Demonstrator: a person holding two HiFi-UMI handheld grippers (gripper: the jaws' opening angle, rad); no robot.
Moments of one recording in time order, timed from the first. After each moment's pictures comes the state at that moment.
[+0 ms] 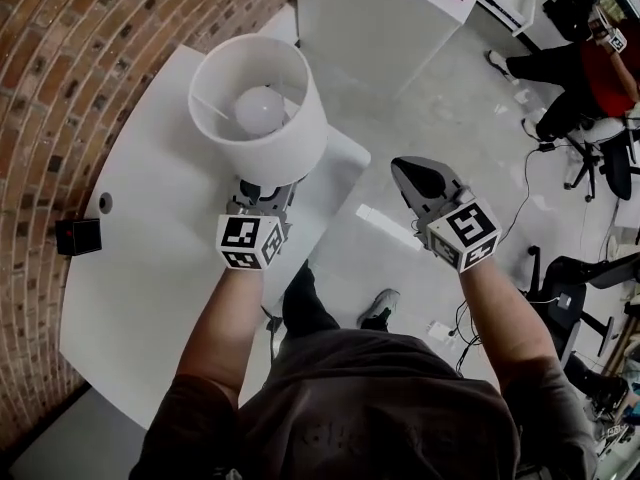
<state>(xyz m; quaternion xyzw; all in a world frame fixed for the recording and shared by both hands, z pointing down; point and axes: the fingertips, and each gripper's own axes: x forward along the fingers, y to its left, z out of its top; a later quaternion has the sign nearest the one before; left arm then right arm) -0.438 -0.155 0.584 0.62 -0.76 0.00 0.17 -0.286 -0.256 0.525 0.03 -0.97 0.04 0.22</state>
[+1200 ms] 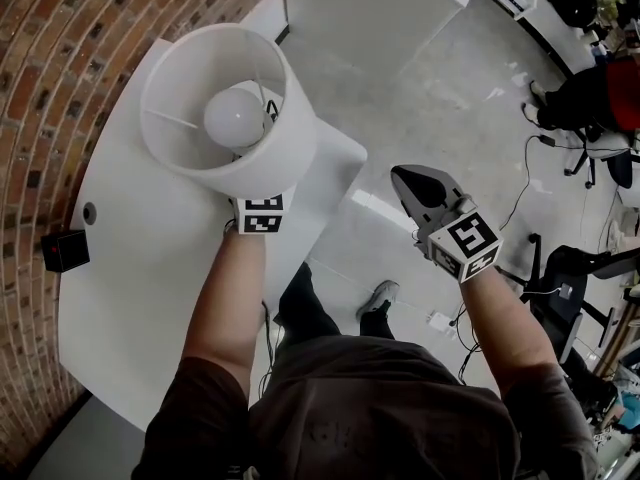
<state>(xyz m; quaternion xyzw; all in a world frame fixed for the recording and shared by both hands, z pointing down) -0.469 -0.232 0.622 0.62 -0.76 0.17 0.10 -0.277 -0.261 0.570 0.04 -0.97 0.07 0.24</state>
